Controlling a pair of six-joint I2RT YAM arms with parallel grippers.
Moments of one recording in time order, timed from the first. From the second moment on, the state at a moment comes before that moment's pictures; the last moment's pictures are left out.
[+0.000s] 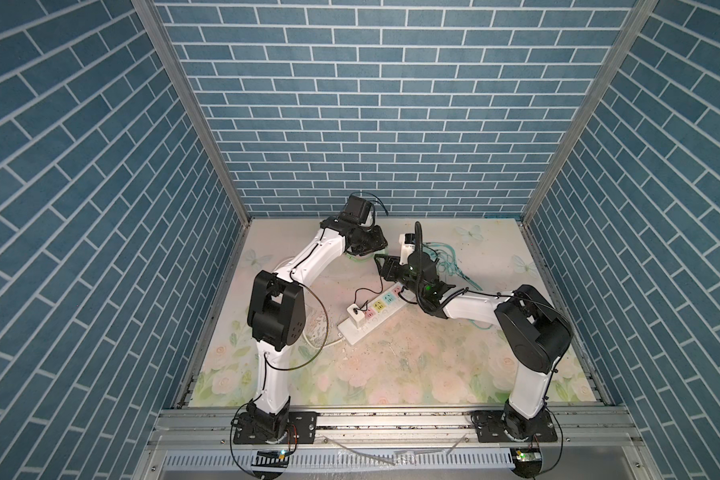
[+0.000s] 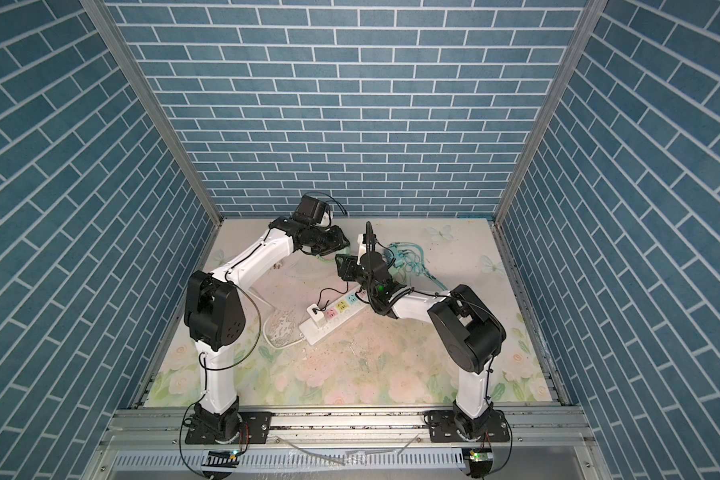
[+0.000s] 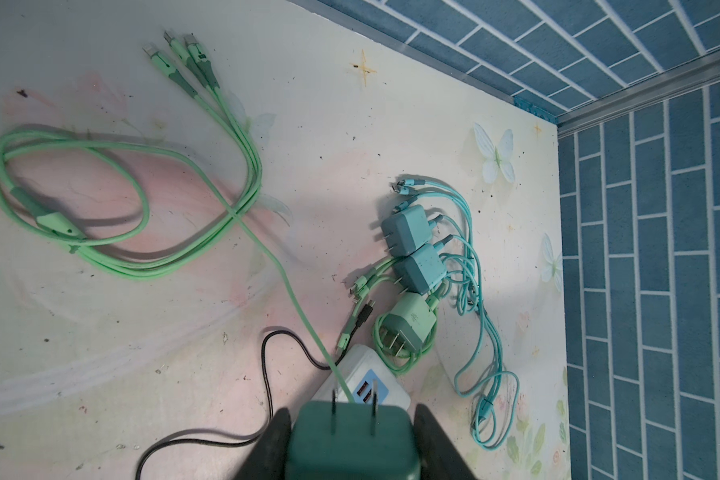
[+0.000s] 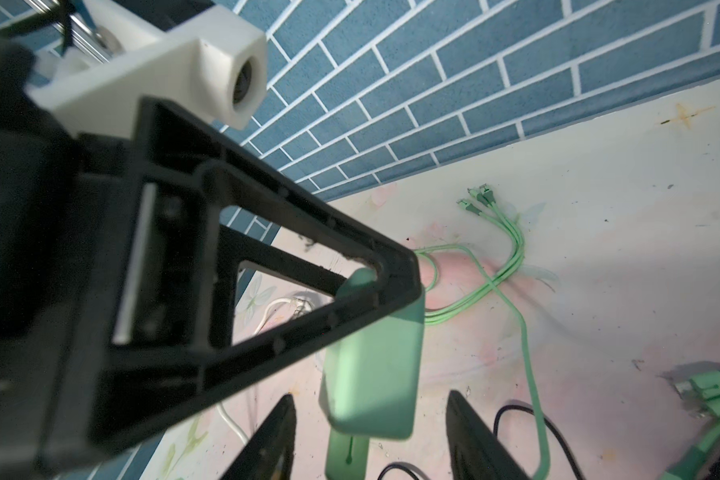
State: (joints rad) left arm -0.45 2.04 1.84 -0.68 0.27 -0.62; right arm 0.75 1.86 1.04 0.57 0.02 0.65
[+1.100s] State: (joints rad) left arm -0.44 2.00 1.78 -0.63 0.30 -0.64; right arm 0.75 1.90 1.10 0.59 0.02 0.65
